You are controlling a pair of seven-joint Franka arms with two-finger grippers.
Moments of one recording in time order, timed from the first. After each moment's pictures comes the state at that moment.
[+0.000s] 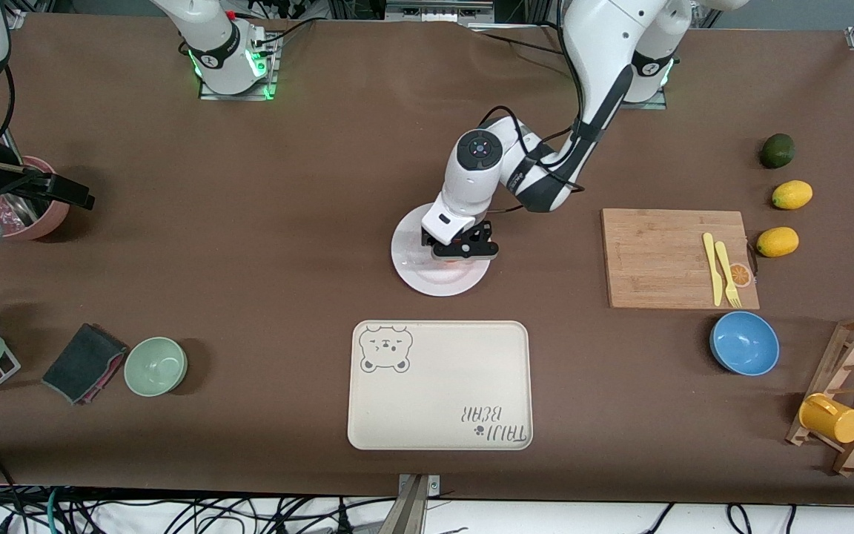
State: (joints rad) left arm -0.59 0.63 -0.17 -1.78 0.11 2.52 -0.90; right arm 0.03 0.11 -0.08 -1.60 0.00 1.56 0.11
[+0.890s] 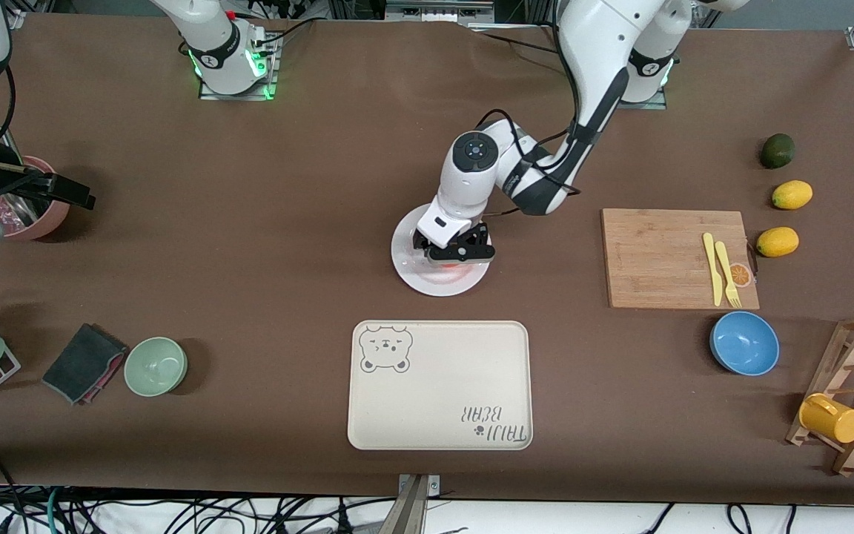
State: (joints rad) left arm -0.59 0.61 -0.15 -1.74 0.11 2.50 -0.92; right arm 0.03 0.11 -0.08 -1.60 0.00 1.56 0.11
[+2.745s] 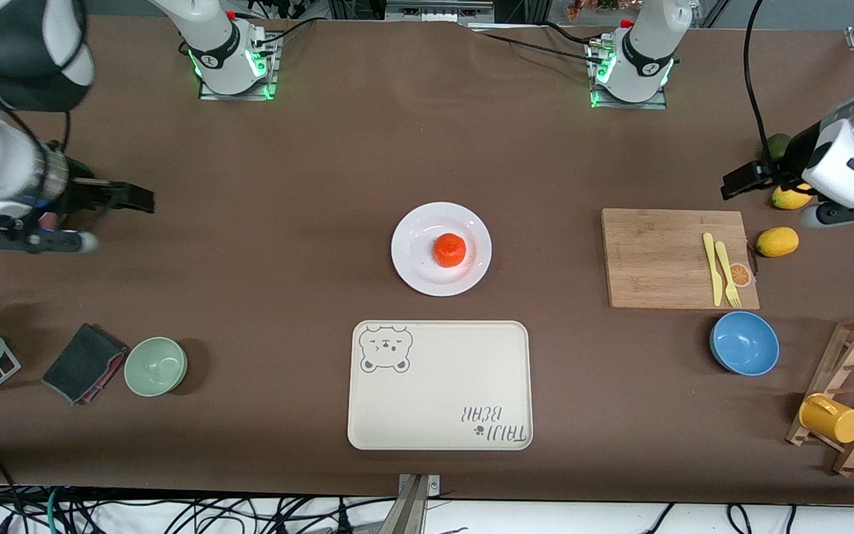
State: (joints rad) left arm -0.08 0.02 0.05 -1.66 -0.05 1.52 -0.21; right arm 0.19 0.19 -0.07 -1.60 0.01 1.55 0.11
